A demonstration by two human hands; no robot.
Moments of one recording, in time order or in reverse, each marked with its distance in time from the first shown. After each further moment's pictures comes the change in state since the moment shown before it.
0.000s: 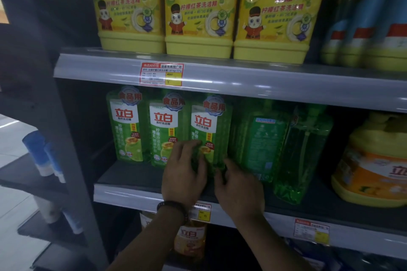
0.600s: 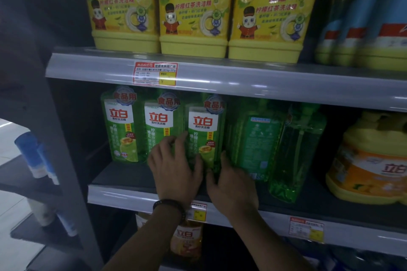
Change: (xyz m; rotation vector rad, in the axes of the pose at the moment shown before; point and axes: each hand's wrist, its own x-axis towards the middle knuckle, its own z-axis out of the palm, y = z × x) left_hand 0.002 0.002 0.003 0.389 0.085 -0.084; right_hand 0.011 -0.010 -0.012 -0.080 -0.219 0.112
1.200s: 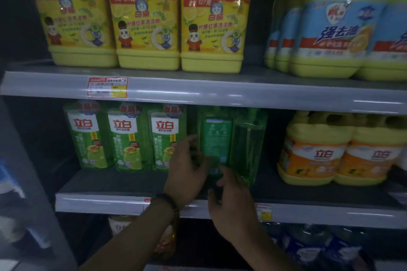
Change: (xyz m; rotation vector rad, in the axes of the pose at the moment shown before) left_hand -0.007 0.097 -0.016 -0.721 -0.409 0.017; right_hand -0.070 0.061 -0.064 0.319 0.003 0.089
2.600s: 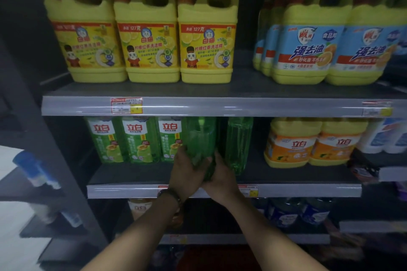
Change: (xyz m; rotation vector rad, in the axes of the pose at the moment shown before) left_hand -0.023 0.043 -0.032 -0.093 -0.133 -0.360; right_hand 0.015 -0.025 0.000 0.343 -0.151 0.188
